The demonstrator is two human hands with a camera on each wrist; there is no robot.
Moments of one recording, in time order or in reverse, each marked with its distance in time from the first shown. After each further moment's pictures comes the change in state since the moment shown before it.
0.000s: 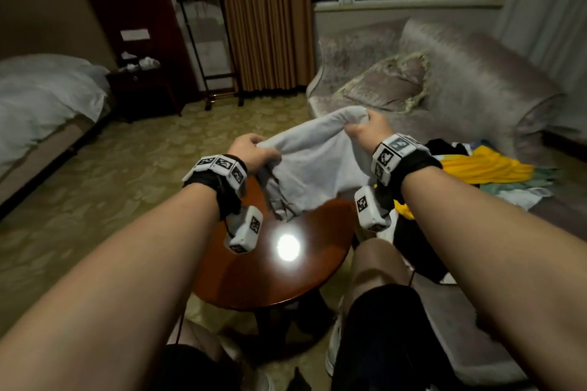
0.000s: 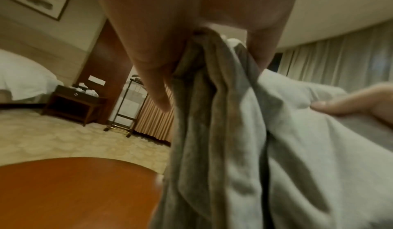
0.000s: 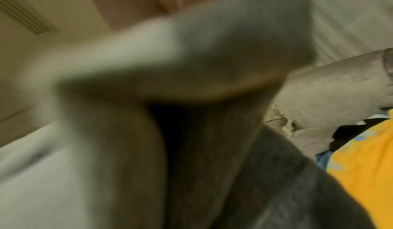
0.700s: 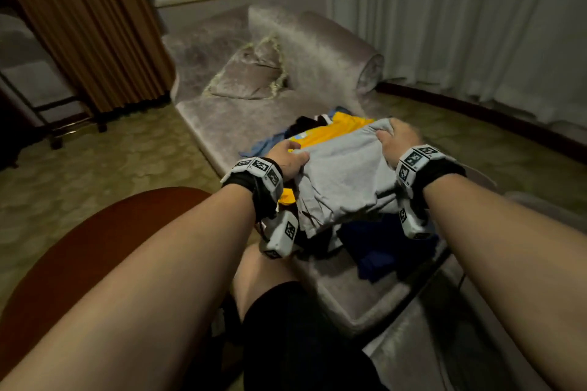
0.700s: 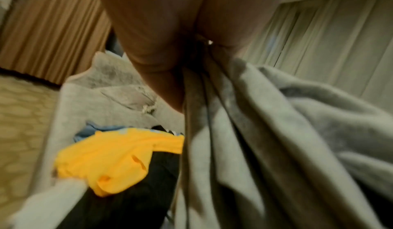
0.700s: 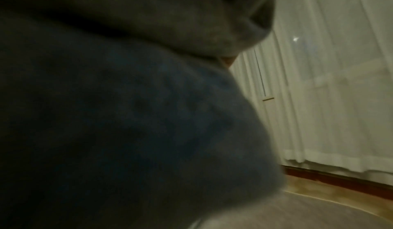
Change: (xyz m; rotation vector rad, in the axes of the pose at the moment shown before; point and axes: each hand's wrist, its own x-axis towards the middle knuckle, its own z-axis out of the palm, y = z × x) left_hand -0.045 0.154 0.275 0.068 -0.626 0.185; right_hand -0.059 0.200 -0.261 -0.431 0.370 0.350
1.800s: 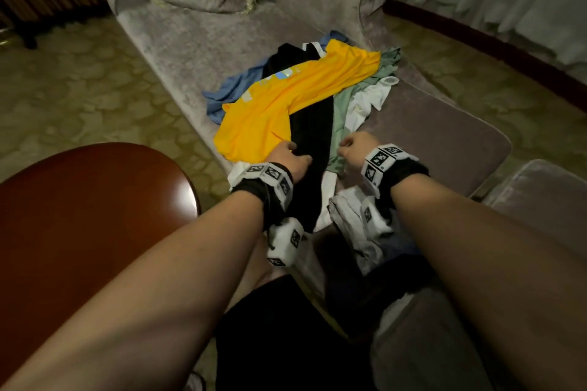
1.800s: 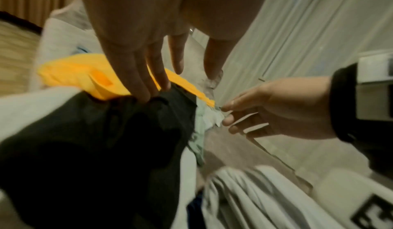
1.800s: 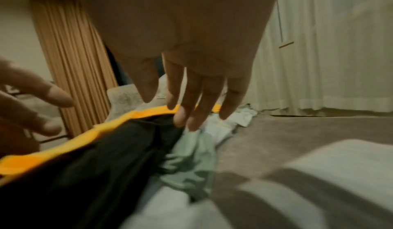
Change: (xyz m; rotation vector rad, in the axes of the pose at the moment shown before) left_hand 0.106 -0.083 0.093 0.027 -0.007 -0.272; right_hand 0.039 0.048 0.139 -0.130 -0.534 0.157
